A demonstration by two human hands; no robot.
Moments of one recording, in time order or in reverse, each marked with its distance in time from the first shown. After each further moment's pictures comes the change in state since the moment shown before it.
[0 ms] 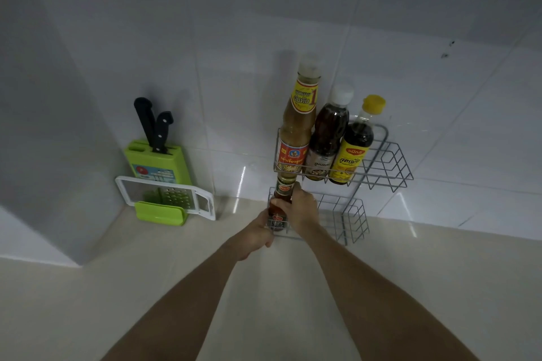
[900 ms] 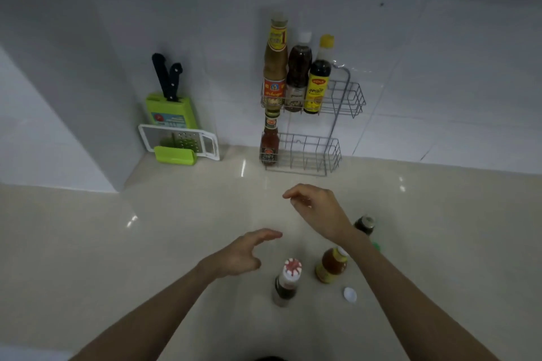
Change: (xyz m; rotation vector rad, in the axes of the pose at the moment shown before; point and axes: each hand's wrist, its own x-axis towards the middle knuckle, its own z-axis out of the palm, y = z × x) left_hand -0.191 -0.114 0.095 0.339 -0.210 0.233; right_hand -0.234 0.054 -0.071 0.113 -0.102 -0.397
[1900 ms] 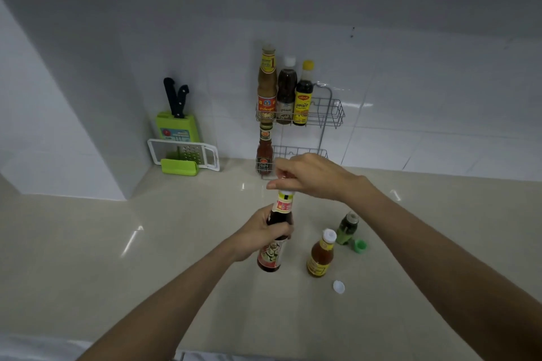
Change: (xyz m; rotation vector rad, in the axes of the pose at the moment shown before) left_hand -0.035 0.103 0.029 -0.397 0.236 0.134; right_hand -0.005 -0.102 -0.083 -0.613 -0.226 -0.460
